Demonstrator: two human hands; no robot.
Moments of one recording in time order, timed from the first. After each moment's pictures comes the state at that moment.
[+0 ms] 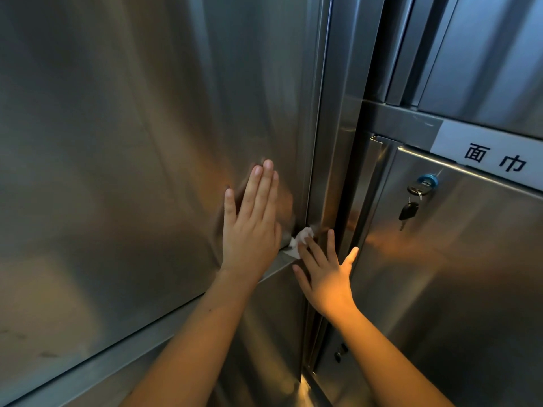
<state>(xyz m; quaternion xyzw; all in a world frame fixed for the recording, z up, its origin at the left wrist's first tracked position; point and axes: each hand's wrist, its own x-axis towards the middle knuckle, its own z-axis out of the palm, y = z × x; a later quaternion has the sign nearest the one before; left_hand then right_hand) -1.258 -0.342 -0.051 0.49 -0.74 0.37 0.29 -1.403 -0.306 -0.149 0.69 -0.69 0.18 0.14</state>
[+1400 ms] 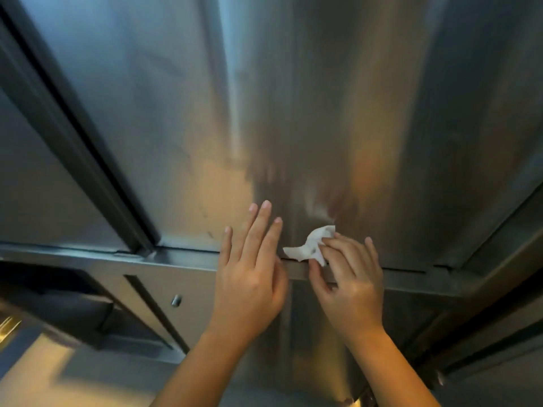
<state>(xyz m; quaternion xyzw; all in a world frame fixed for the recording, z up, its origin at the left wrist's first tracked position) -1.166 -0.207 -0.058 0.70 -0.59 0.24 0.33 -1.288 -0.287 -0.094 0.80 -0.33 0.50 0.05</state>
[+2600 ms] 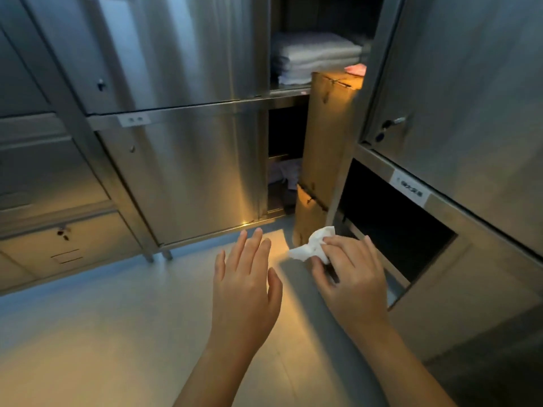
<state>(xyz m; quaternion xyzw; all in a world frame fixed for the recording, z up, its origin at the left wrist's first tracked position) -0.927 0.329 -0.090 0.94 -0.10 0.27 0.19 -0.917 0.175 -0.092 0.88 0.12 0.44 -0.17</state>
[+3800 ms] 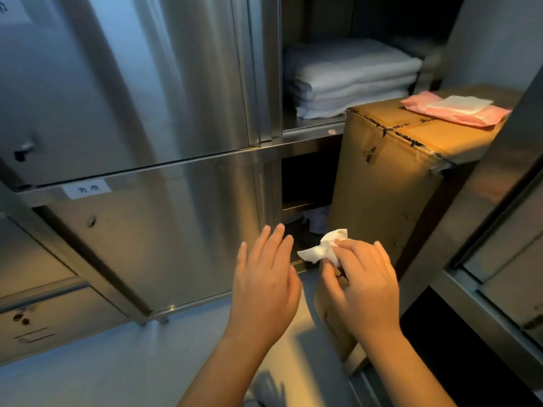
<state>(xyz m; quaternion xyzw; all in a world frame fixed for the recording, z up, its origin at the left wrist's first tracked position) -0.506 0.289 -0.081 0.94 -0.12 0.26 0.16 -0.489 0.142 -0.107 0.87 0.13 0.42 -0.20</state>
